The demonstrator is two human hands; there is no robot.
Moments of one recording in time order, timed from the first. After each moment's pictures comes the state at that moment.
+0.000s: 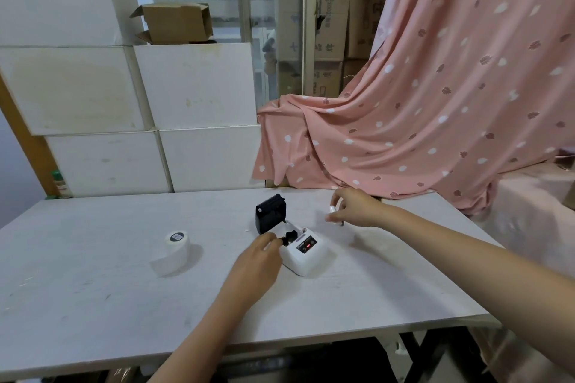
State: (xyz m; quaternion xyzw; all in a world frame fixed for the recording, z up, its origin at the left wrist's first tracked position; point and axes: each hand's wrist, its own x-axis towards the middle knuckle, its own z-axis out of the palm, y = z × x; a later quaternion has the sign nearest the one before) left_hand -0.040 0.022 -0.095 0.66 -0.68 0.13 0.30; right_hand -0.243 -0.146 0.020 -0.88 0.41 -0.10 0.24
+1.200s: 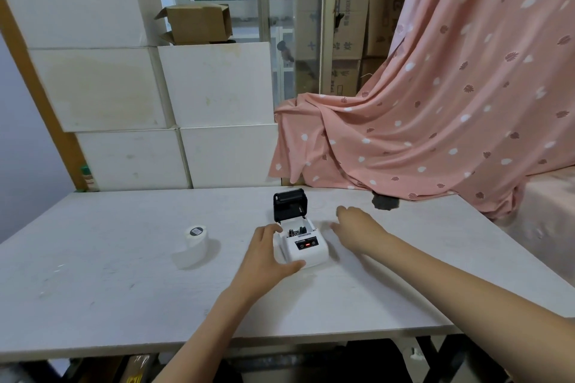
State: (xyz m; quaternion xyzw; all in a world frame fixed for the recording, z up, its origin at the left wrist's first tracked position) left_hand -0.044 0.049 -0.070 0.73 -0.55 -0.10 0.39; right_hand -0.213 -0.110 -0.023 -0.88 0.46 -0.05 0.06
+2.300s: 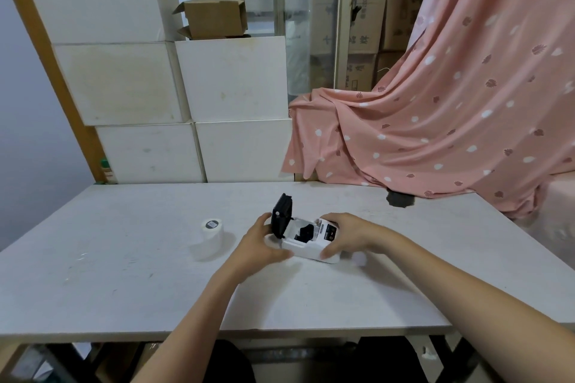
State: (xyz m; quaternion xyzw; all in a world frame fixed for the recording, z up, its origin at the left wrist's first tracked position) left_hand 0.012 0.049 -0.073 0.72 -0.47 -0.29 0.43; right_hand -0.194 -0.090 -0.018 -0.85 0.38 -0.03 0.37
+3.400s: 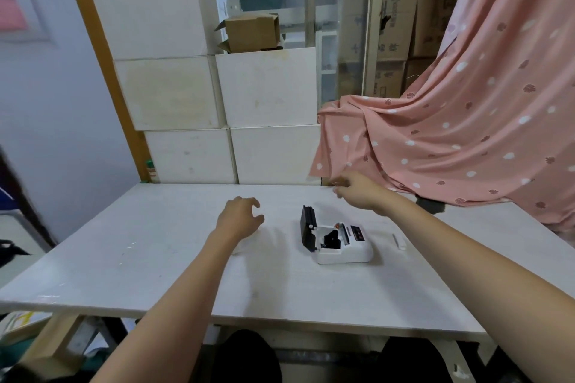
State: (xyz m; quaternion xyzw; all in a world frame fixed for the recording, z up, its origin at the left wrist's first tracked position) left_hand 0.088 0.073 -0.012 0.88 -0.44 -0.03 0.19; right_hand -0.144 -0.097 0.043 -0.85 0.36 -0.16 0.35
